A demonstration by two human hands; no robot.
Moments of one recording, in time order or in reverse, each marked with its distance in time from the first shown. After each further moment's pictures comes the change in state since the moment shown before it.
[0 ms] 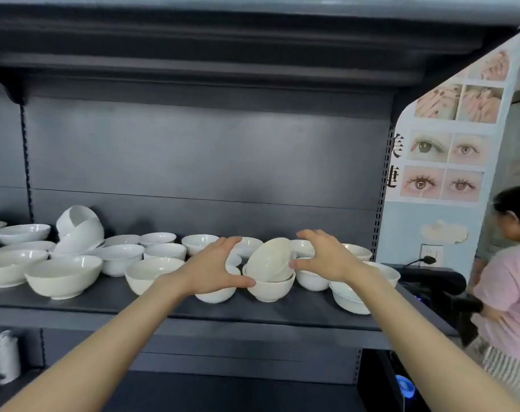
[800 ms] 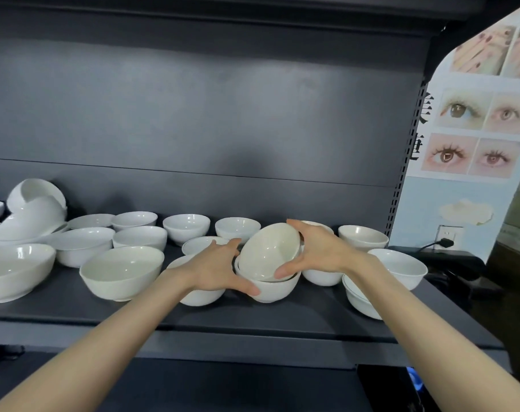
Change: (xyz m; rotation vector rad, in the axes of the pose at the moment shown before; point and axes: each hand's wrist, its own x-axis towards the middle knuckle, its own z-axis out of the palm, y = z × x) left_hand 0.076 -0.037 0.054 -0.045 -0.202 -0.122; right_hand 0.072 0.033 0.040 0.168 -0.124 -0.023
